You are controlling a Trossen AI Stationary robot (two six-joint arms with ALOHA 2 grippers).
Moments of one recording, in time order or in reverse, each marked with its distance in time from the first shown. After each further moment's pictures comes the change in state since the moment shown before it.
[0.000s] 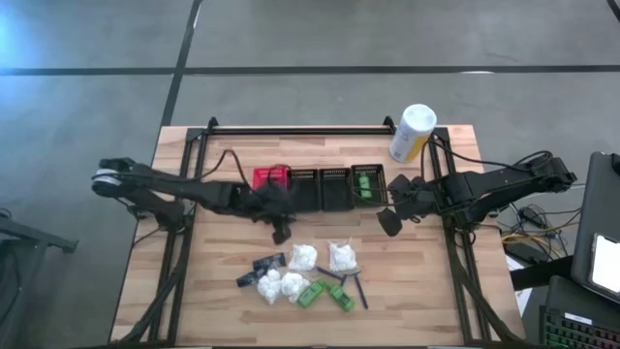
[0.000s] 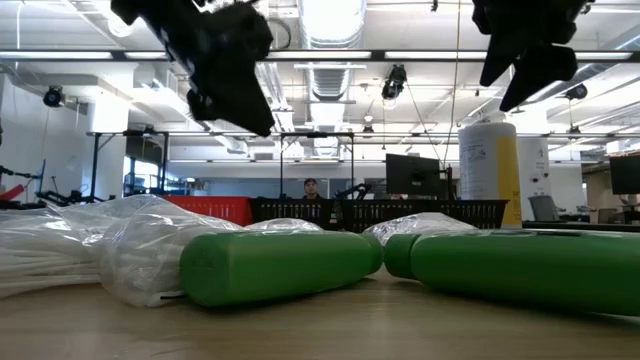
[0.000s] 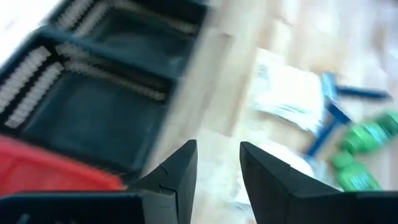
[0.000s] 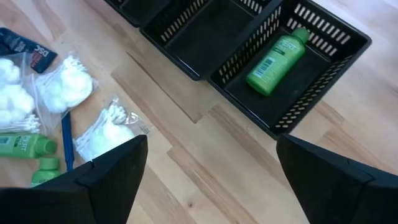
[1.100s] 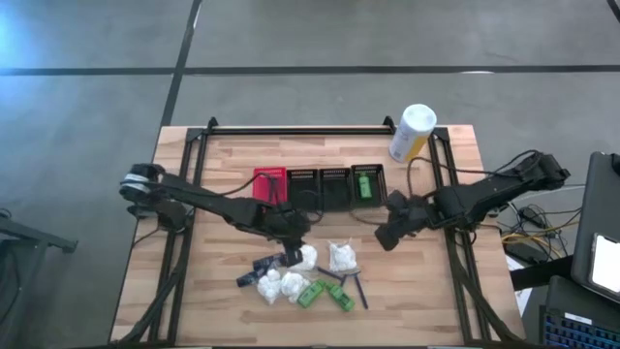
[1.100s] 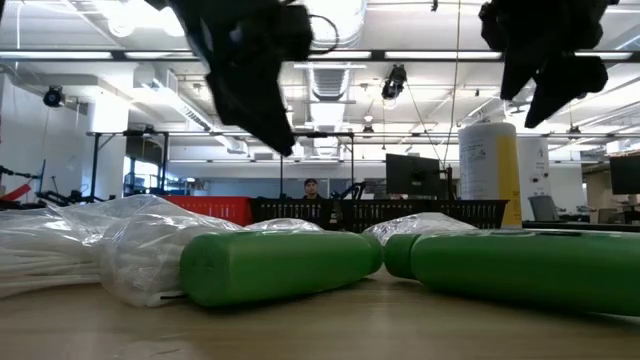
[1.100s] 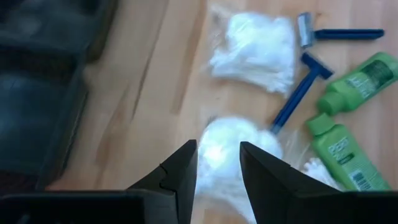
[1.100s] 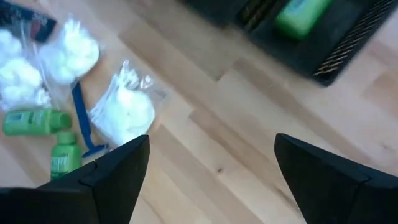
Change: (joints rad) left arm -0.106 0.243 0.211 -0.143 0.044 -0.013; right arm 0.111 0.088 -0.049 0.052 -0.107 0.218
